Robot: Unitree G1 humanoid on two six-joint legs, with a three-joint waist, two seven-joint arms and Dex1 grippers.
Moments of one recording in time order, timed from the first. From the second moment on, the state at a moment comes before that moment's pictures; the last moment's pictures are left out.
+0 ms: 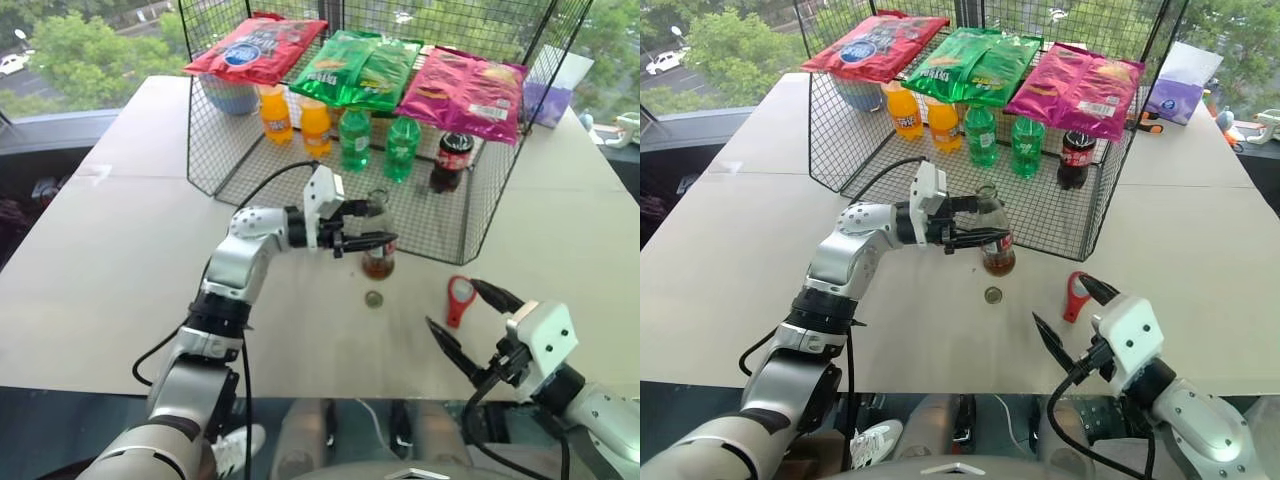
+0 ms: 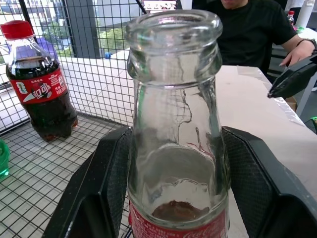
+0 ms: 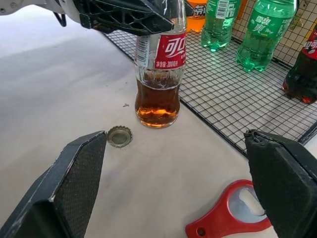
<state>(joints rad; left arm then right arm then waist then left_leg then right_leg) -0.68 0.36 -0.14 0.21 -0.36 0.23 -1.18 0.51 -0.46 -0.06 -1.00 0.30 0.42 0.45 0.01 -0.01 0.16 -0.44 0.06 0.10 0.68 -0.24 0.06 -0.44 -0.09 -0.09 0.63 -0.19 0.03</state>
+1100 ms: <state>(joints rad) -0.53 0.46 -0.08 0.16 -0.41 0.28 -1.23 0.54 -0.47 -0.13 -1.00 0.30 0.43 0.44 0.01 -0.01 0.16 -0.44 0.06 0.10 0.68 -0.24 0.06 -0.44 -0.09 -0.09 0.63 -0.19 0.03</state>
